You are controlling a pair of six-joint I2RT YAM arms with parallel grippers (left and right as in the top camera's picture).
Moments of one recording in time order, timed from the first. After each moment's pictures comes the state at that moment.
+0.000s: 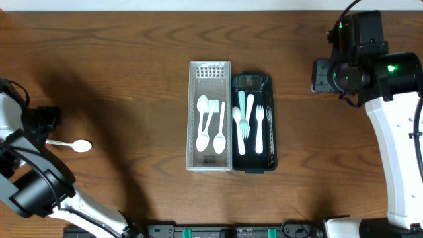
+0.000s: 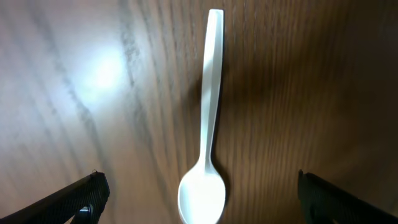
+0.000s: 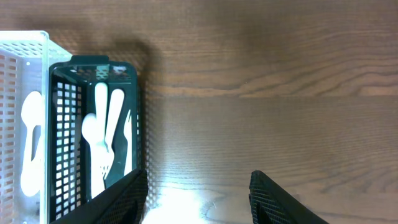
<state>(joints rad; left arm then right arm) 0.71 1.98 1.49 -1.06 -0.03 -0.76 0.15 1.53 1.74 -1.29 0.10 0.19</state>
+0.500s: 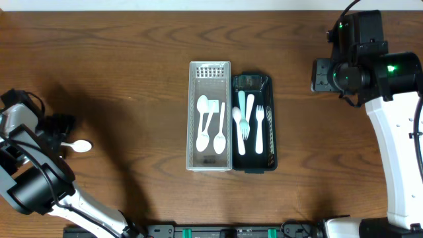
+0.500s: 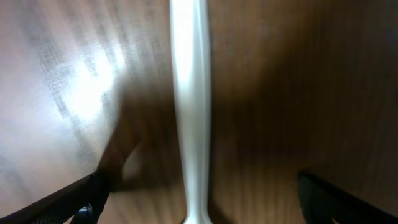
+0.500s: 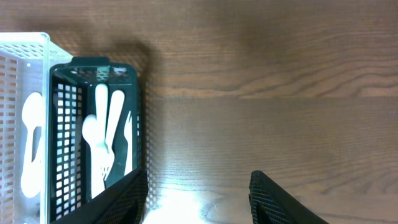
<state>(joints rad) 0.69 2.00 1.29 -0.81 0.00 -0.69 0.15 1.53 1.74 -1.28 0.10 0.19</state>
